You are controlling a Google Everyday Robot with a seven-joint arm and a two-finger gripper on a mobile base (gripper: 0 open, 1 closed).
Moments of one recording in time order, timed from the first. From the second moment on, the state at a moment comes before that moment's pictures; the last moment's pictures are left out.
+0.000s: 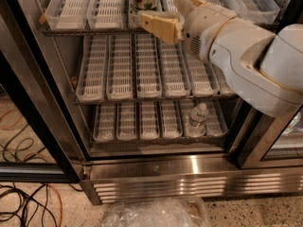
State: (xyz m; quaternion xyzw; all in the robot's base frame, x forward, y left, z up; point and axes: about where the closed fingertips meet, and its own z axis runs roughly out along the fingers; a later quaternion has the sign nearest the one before) arm 0.572 -0.034 1.065 -0.28 0.62 0.20 0.71
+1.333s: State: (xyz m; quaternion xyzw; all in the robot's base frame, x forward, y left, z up) arm 0.572 -0.034 1.065 -0.28 0.62 0.20 0.71
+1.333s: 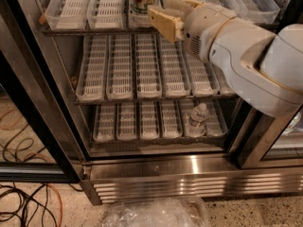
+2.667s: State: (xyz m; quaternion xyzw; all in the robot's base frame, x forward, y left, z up) arm 0.578 -0.017 1.068 -0.29 0.62 0.21 0.70
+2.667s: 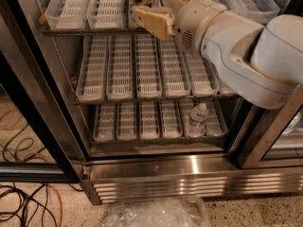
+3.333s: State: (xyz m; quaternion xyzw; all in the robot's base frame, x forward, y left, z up) arm 0.595 -0.013 1.066 -0.28 0.62 0.22 0.70
